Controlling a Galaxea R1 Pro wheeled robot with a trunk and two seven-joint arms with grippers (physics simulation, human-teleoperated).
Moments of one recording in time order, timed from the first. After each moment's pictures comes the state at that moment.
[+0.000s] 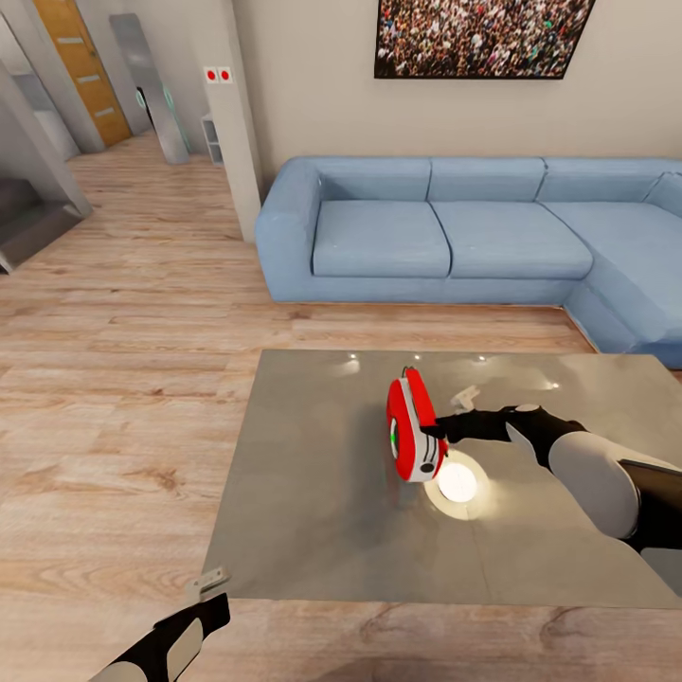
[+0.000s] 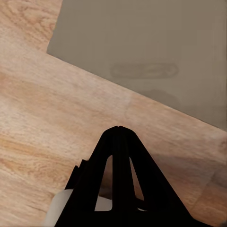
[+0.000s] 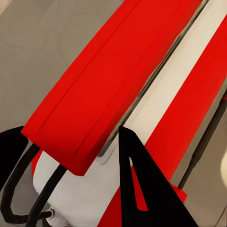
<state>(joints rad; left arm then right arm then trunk) -0.56 0.02 0.12 -0.21 0.26 0.08 0.09 -1.28 -0.20 -0.18 0.04 0.47 0.00 0.78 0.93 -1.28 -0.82</state>
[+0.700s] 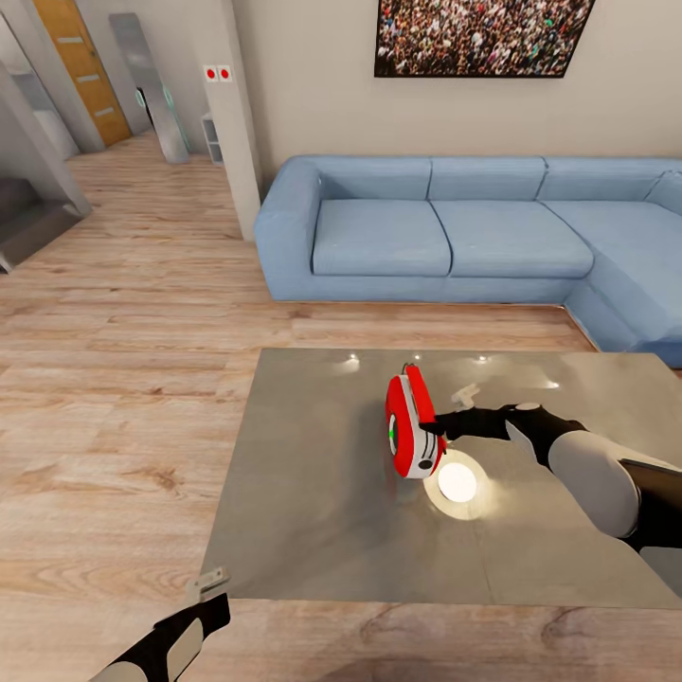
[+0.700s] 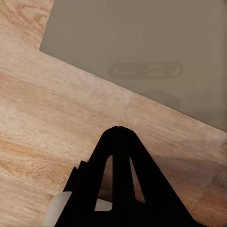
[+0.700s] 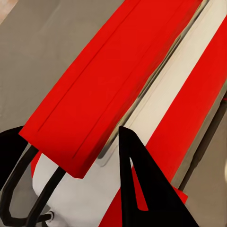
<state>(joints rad) -0.56 0.02 0.12 -0.21 0.26 0.08 0.09 -1.28 -0.19 -0.19 0.03 0.45 0.00 0.78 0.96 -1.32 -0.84</state>
